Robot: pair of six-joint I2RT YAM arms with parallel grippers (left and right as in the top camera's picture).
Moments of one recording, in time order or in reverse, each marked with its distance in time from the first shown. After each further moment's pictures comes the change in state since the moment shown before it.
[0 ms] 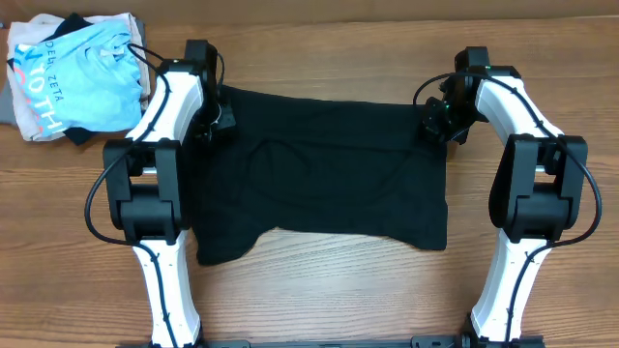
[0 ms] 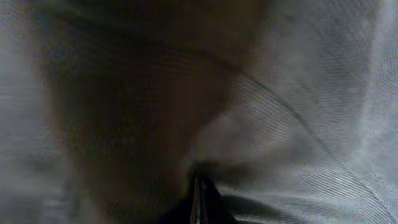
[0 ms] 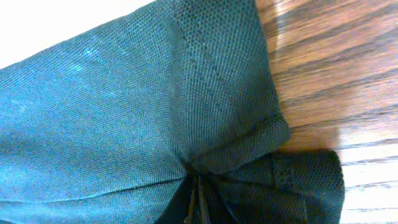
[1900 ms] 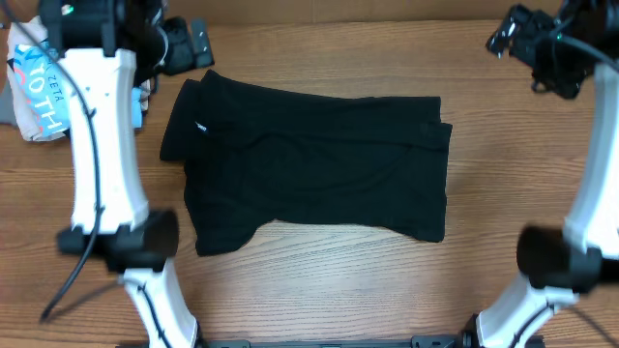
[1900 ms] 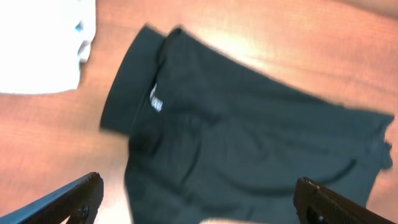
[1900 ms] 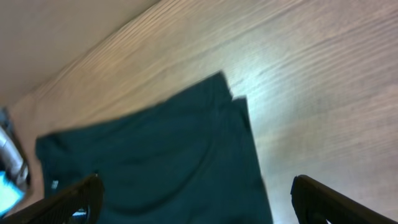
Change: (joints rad) left arm 0.027 -0.298 0.711 -0.673 0.097 0.024; right arm -0.073 -0.394 0.716 -0.694 0.111 0.051
